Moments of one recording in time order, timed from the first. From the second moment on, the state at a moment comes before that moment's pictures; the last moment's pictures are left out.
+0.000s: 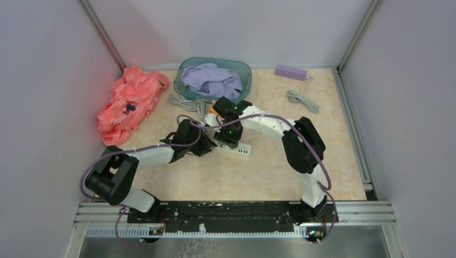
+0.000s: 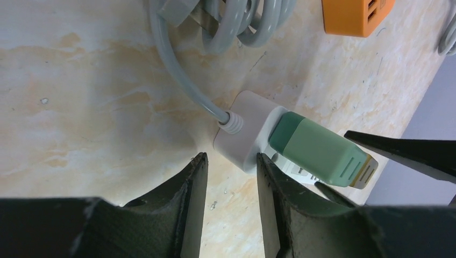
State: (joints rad) left arm -0.55 1.49 0.61 0.10 0.09 -1.08; right arm 0.81 1.97 1.58 -0.87 -0.10 -0.50
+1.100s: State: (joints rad) left arm -0.55 0.88 0.87 -0.42 -0.40 -0.65; right arm 0.81 1.52 0.91 -0.34 -0.05 -0.26
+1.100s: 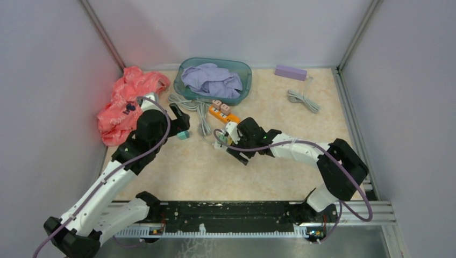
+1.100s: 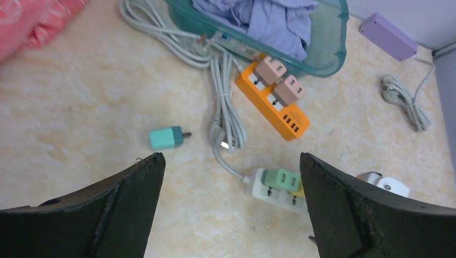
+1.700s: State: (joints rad) left arm -0.54 0.78 0.80 -0.32 -0.57 -0.30; right arm 0.79 1.59 0.86 -0.16 0.01 -0.23
